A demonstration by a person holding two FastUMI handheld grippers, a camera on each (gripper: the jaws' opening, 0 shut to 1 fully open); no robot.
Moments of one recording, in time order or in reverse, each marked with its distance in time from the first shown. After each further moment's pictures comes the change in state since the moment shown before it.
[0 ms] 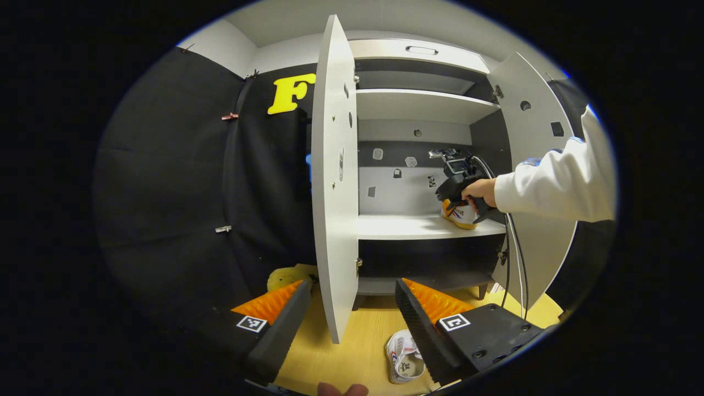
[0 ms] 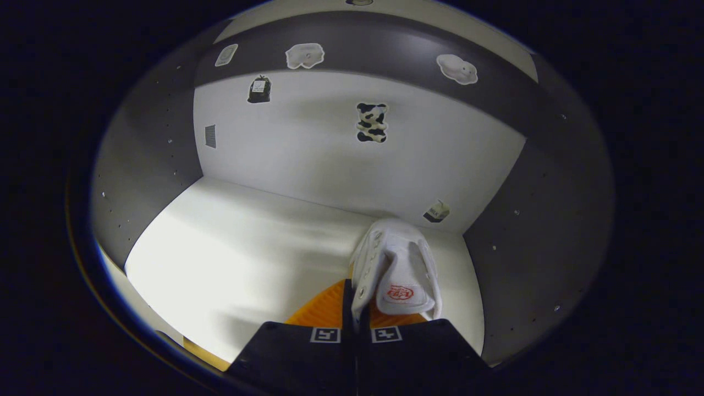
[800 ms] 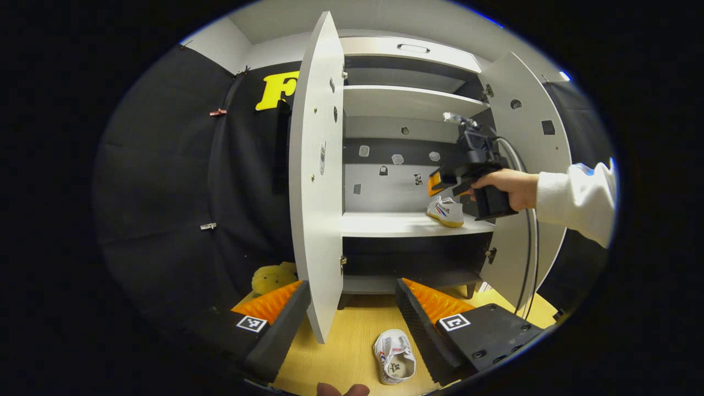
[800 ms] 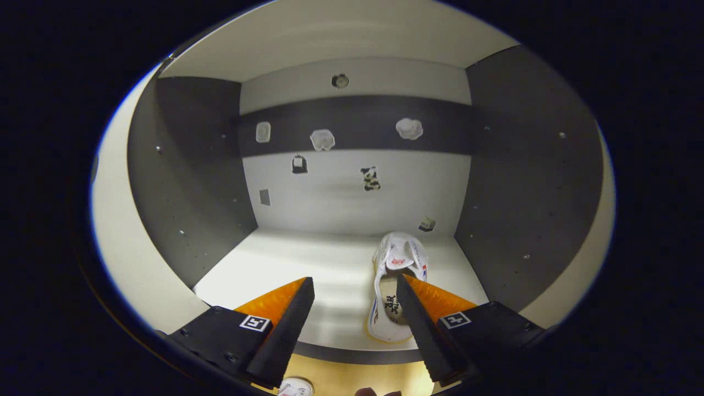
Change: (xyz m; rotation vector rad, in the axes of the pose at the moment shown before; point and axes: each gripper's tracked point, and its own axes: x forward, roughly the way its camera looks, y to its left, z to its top) left arm 0.003 -0.021 -0.008 -0.002 0.007 -0.075; right arm -0.164 0.015 0.011 0.236 -0.356 0.133
